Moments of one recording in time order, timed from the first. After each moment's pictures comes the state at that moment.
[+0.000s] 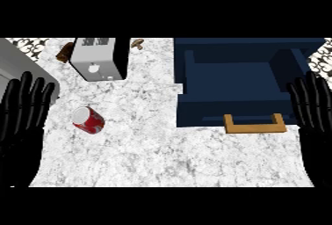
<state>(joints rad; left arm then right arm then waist) 0.02 0.08 0.00 -2.10 0.04 -0.03 -0.01 0.01 -0.09 0.02 -2.10 0.02 0.00 0.04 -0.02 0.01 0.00</state>
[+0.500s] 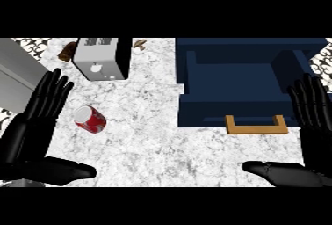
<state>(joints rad) -0.04 0.16 0.03 -1.94 0.11 -0.12 0.08 0.02 -0.09 -0.01 -2.07 0.03 -0.03 0.13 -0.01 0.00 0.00</state>
